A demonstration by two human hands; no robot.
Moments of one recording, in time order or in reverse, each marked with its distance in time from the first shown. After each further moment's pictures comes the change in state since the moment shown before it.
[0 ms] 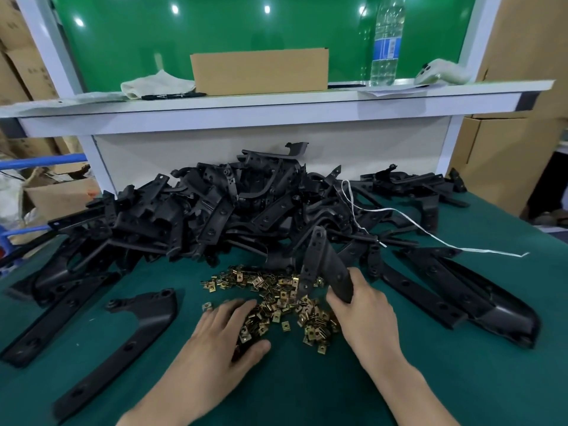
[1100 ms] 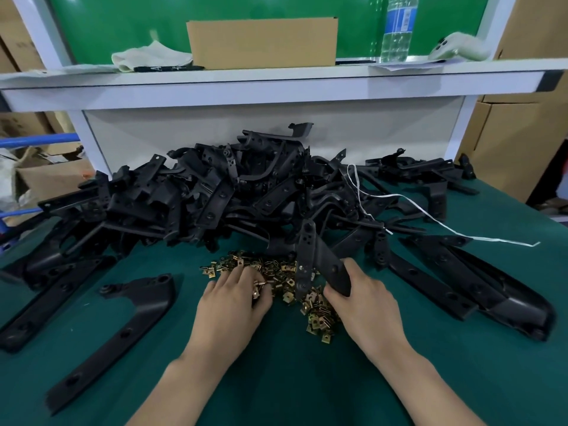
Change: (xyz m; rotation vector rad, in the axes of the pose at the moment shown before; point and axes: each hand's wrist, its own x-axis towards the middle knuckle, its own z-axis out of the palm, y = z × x) left_hand 0.047 0.020 0.015 0.060 0.425 -0.026; right_hand 0.000 -0.001 -0.001 -0.015 -0.124 -0.053
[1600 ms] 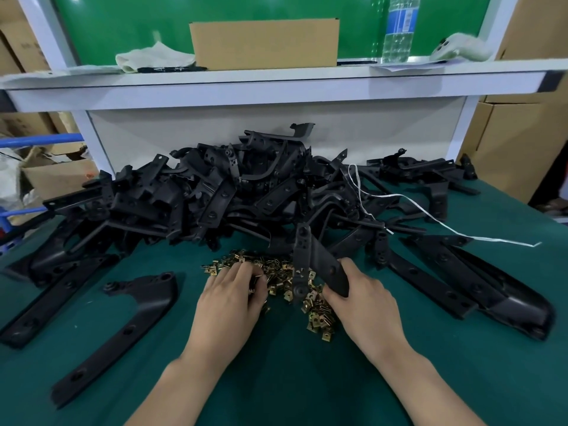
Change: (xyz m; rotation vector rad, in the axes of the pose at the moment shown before) left_hand -0.004 -0.001 -0.006 -0.098 0.093 0.043; right_hand -0.002 -0.003 -0.002 -0.020 -0.018 -0.050
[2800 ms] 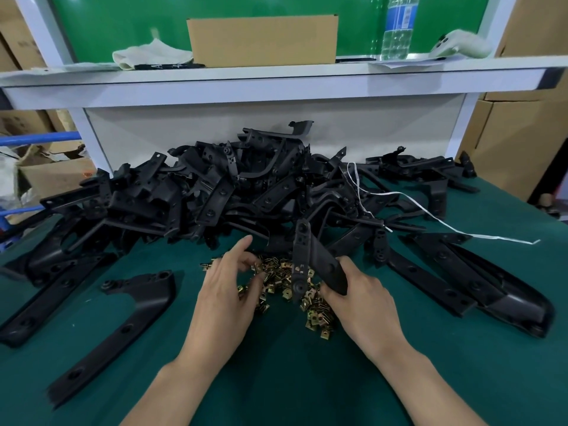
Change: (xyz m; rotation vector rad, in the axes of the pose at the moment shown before) left_hand -0.004 -0.004 -0.001 -0.300 0.100 0.017; right_hand 0.001 0.002 0.001 0.048 -0.014 -0.010
